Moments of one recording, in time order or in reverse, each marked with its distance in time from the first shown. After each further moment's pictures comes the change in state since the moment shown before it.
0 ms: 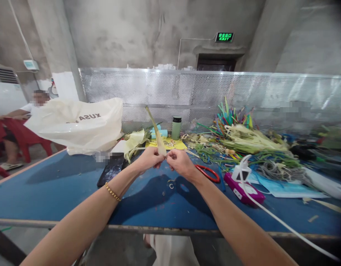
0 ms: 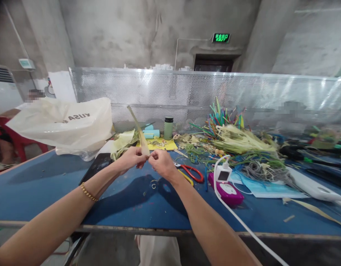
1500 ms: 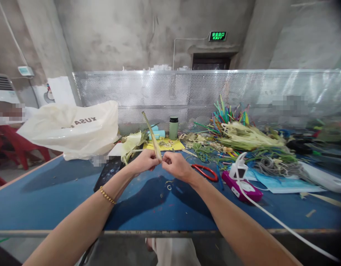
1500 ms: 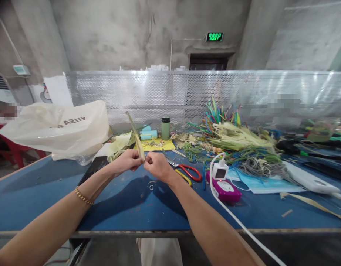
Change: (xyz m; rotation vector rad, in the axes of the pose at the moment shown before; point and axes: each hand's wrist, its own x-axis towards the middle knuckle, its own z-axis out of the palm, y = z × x) left_hand -0.002 0.002 -0.007 0.149 -0.075 0.014; right_hand -0.004 -0.005 -0.004 -0.376 -0.037 -0.259
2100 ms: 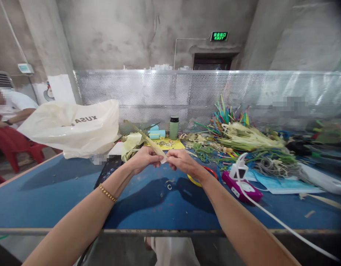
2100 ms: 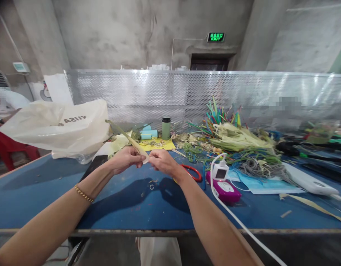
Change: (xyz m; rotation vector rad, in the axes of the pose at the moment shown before) left_hand 0.001 0.000 -0.001 -0.357 -0.002 -0.034; right_hand 0.001 -0.002 -0.023 0.264 -0.226 0.134
